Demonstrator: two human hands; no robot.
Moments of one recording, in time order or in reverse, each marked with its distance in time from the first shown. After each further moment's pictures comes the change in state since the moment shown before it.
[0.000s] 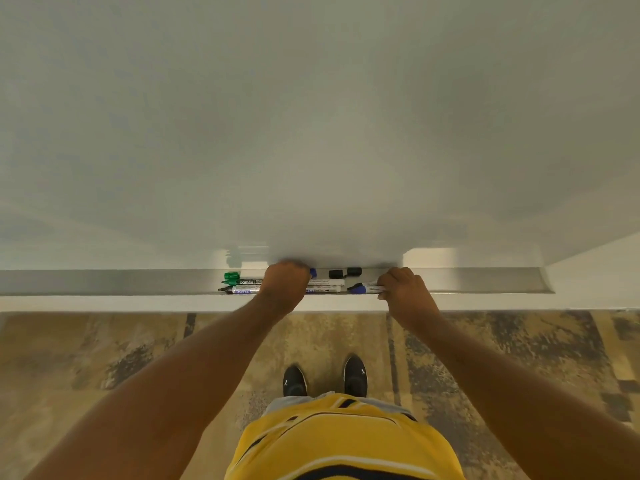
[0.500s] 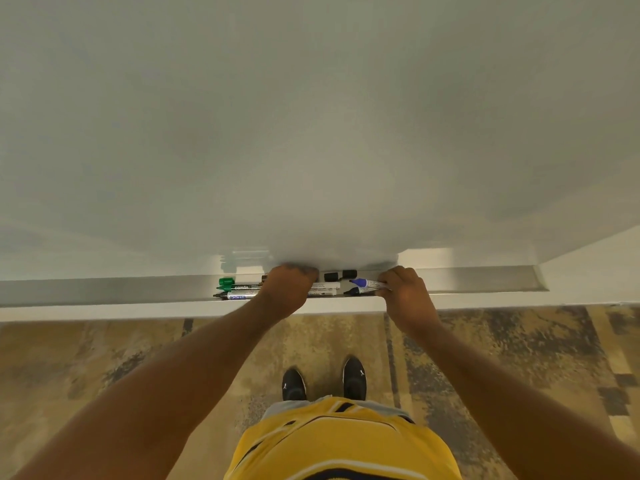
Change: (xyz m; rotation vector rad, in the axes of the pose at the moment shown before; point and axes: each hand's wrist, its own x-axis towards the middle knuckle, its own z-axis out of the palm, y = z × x) left_hand 0.004 0.003 -0.002 0.025 0.048 0.174; right_hand -0.007 -0.006 -0.009 0.150 0.167 0.082
